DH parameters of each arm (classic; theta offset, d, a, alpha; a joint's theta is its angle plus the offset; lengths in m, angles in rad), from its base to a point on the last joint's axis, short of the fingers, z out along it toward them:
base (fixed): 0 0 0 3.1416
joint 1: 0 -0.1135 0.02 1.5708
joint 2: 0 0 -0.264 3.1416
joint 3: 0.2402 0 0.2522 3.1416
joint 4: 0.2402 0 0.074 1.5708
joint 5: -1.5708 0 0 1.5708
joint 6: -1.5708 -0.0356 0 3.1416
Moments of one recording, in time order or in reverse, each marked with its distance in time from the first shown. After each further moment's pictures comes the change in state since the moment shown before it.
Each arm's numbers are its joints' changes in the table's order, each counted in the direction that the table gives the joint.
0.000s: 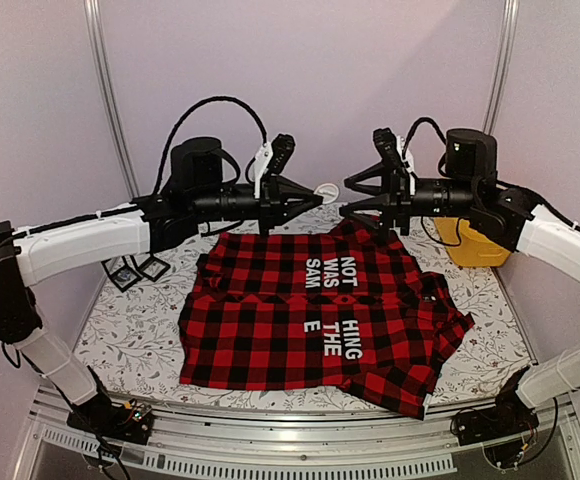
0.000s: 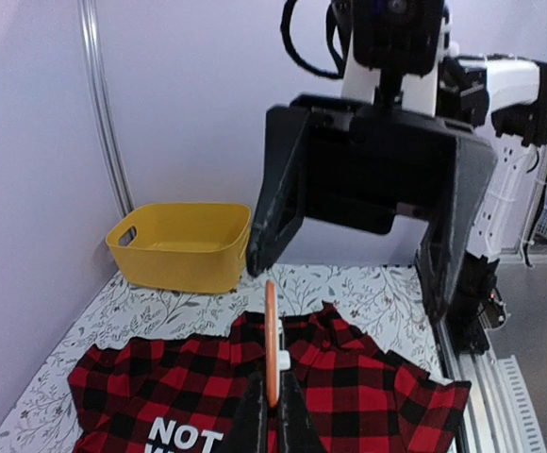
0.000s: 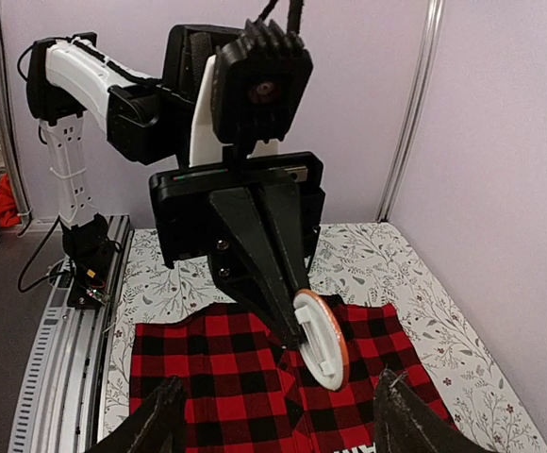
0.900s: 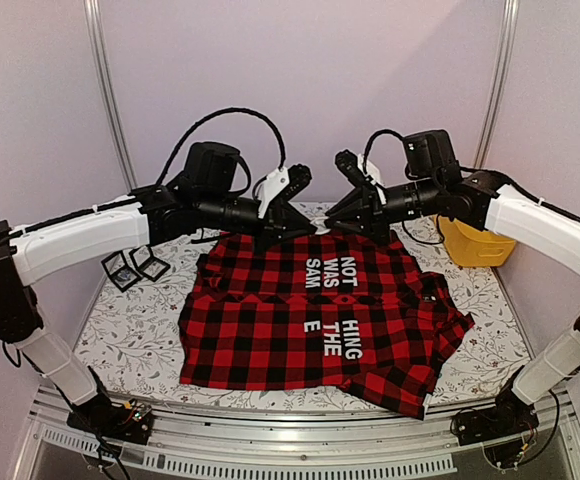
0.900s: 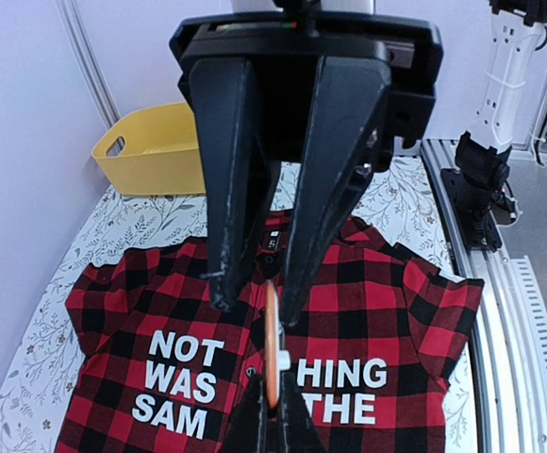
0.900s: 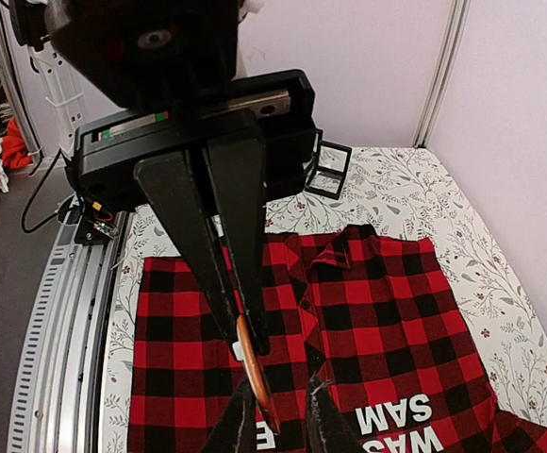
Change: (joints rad) left arm 0.022 0.008 0.110 0.478 0.079 -0.272; right arm -0.004 0.194 0.203 0.340 0.009 0.174
